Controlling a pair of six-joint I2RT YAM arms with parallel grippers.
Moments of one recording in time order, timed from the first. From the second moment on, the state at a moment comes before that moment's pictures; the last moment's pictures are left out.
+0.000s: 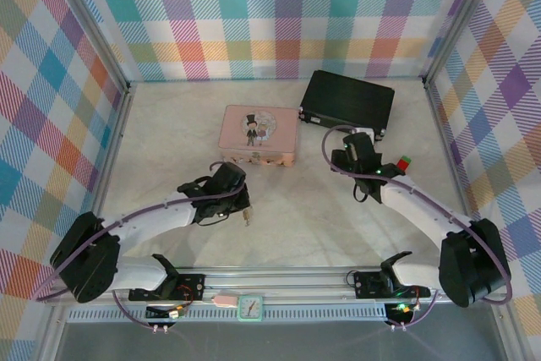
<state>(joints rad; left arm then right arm) -0.75 1.31 0.70 -0.42 -0.06 -0.93 0.42 1.23 0.76 -0.33 0.38 0.37</state>
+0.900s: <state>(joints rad) -0.58 1.27 0.91 -0.50 -0.44 -0.67 0.10 1.27 0.45 0.24 0.31 0.13</state>
